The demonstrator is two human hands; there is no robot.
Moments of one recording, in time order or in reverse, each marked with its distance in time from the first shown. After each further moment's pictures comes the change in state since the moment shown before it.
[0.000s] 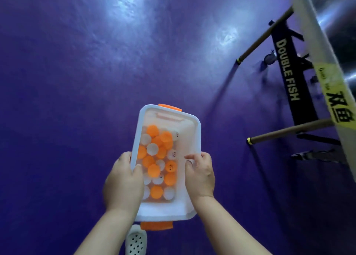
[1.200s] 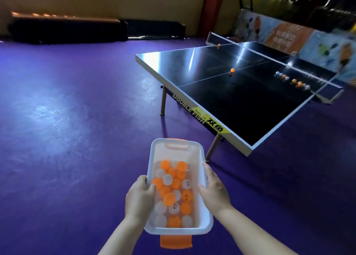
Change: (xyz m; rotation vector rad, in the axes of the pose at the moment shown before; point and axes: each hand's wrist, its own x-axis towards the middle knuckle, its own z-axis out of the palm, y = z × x) left_hand -0.089 0.311 -0.134 0.122 -0.423 0.542; right_hand -0.102 -0.107 -0.335 0.224 0.265 0.229
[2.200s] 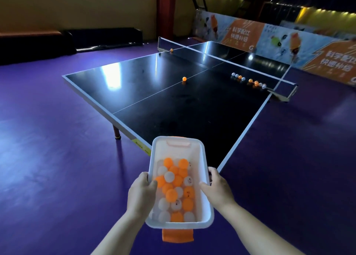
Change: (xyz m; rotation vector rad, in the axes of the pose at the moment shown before) left_hand 0.169 0.259 0.320 0.016 -0.153 0.179; right_hand 0.270 0.200 -0.240 0.172 0.081 0.288
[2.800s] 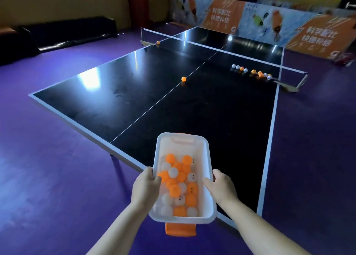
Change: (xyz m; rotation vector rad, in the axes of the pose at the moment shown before) left_hand 0.308 0.000 -0.035 0.141 -0.192 0.087; right_hand 0.220 -0.132 0.093 0.050 0.120 0.227
